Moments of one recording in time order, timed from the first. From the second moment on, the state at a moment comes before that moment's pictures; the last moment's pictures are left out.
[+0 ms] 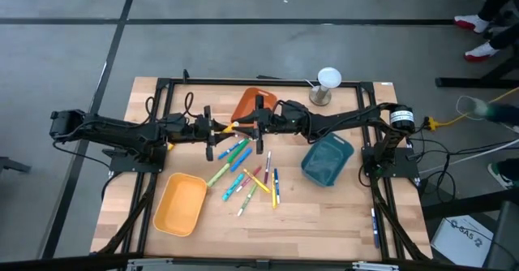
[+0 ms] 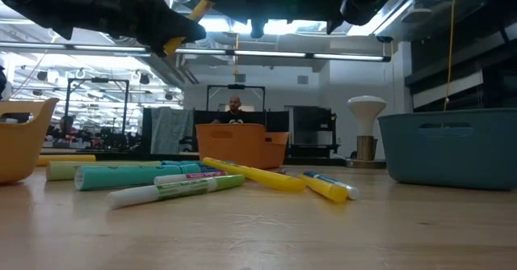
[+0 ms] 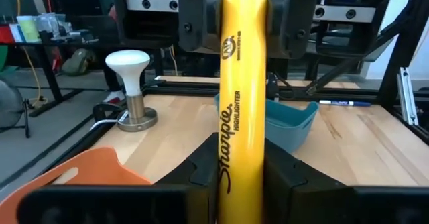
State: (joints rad) left arm 0.10 0.96 0.34 0.55 -0.08 -0.02; right arm -0.10 1.75 1.14 0.71 -0.13 -0.07
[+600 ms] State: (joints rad) left arm 0.10 0.96 0.34 0.55 -0.02 -0.17; right arm -0.10 1.75 1.14 0.57 -0.11 -0.08
